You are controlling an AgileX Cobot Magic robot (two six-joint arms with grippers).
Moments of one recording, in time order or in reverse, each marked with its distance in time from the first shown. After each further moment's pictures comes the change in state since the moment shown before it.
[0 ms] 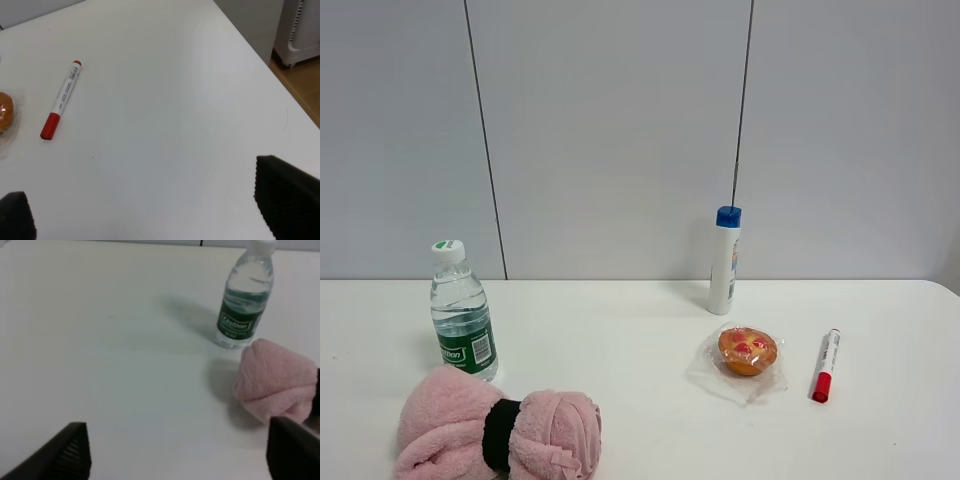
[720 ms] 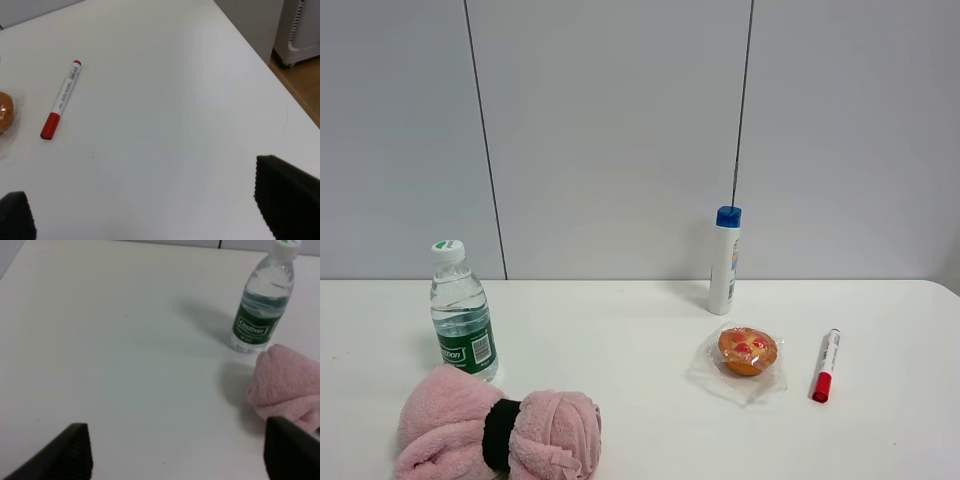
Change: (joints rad) left arm 0.000 0.000 0.001 0.040 -0.003 -0.044; right arm 0.000 0.000 0.000 0.000 0.000 0.000
